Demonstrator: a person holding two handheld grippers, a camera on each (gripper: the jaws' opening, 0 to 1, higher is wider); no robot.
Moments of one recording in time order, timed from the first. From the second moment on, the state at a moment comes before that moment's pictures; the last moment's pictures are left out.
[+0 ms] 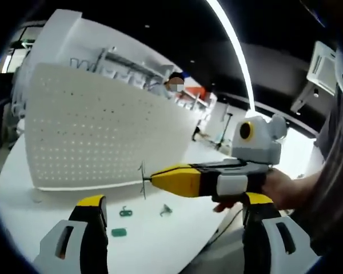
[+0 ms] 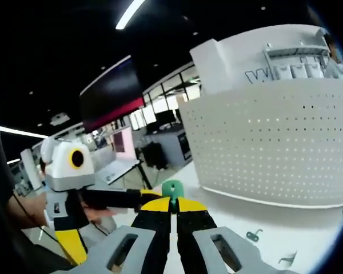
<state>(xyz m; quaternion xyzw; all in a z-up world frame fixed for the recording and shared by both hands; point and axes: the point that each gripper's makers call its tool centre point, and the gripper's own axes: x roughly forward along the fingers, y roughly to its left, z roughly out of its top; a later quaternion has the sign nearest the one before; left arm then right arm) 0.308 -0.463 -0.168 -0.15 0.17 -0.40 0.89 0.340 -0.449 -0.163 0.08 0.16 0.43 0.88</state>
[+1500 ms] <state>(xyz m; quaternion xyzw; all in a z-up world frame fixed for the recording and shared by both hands) 0.315 -0.454 -0.187 -0.17 0.19 -0.37 0.89 0.493 -0.576 -0.120 0.02 0.02 0.17 0.98</state>
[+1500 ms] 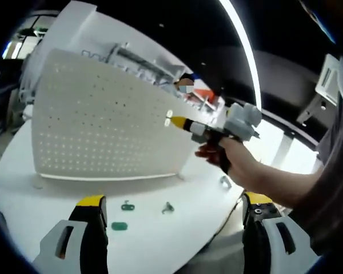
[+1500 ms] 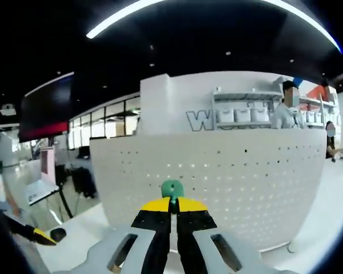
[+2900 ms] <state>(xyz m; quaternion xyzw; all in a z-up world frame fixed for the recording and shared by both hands) 0.327 -0.447 -0.200 -0.15 0.21 -0.36 0.89 0.570 -0.588 -0.091 0.02 -0.04 0.09 0.99</state>
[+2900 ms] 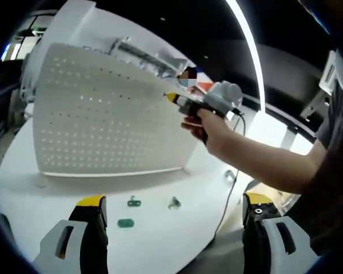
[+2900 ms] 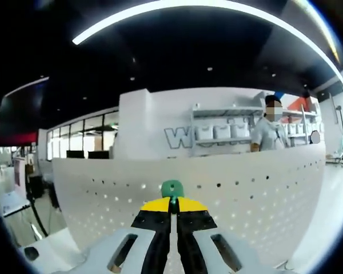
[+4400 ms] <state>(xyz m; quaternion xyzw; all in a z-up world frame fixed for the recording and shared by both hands) 0.332 -0.439 -0.205 -0.16 0.22 -0.35 0.90 0.591 -0.592 -0.103 0.00 -0.04 0.05 1.00</state>
